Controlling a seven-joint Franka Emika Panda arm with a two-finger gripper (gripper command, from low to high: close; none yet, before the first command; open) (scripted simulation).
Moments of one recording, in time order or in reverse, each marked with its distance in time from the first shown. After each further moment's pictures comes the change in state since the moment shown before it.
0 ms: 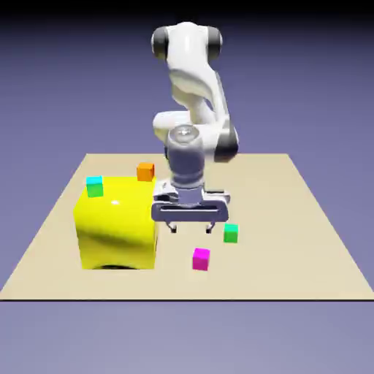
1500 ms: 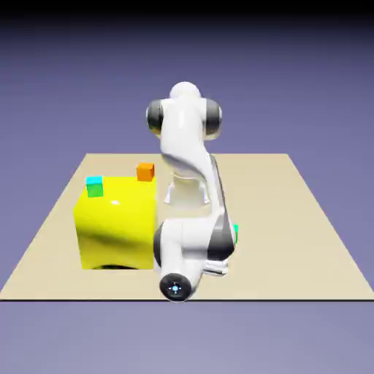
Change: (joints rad) arm 0.054 0.584 -0.128 0.677 0.030 -1.000 0.110
